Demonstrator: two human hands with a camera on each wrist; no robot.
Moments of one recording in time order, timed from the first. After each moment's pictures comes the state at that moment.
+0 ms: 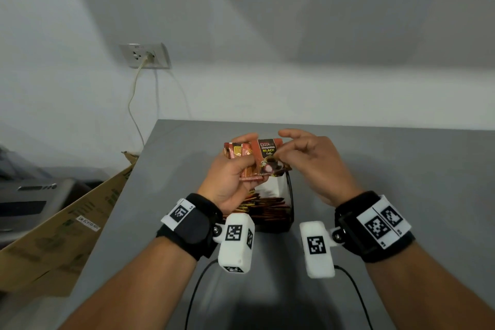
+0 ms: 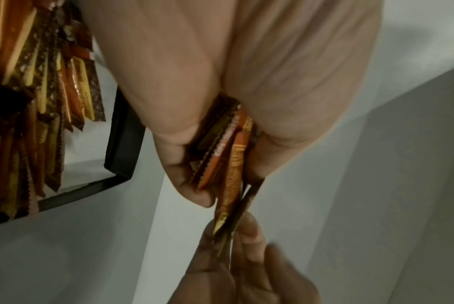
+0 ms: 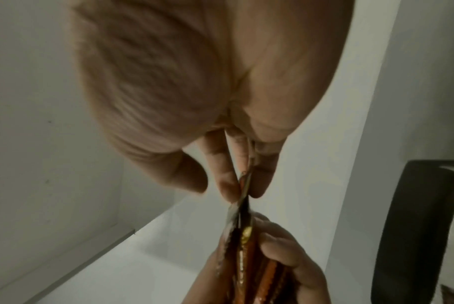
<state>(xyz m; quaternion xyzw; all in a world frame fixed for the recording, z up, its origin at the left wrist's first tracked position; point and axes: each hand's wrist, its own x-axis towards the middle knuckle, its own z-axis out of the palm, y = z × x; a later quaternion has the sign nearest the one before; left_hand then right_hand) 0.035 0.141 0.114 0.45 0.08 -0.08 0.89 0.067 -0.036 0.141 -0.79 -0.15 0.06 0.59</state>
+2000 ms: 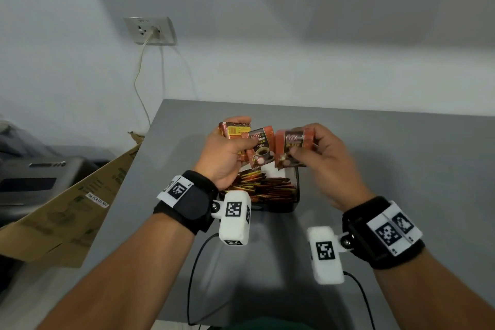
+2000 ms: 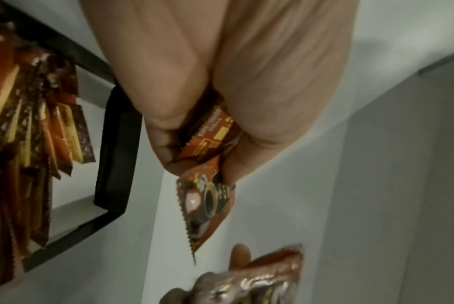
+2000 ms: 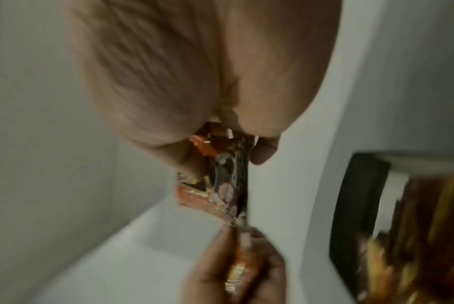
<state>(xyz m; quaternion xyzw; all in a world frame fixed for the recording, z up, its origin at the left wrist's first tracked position) 0.036 0.163 0.104 0.53 0.12 -0.03 0.84 0.036 -0.036 0.125 -0.73 -0.13 0.07 0.66</state>
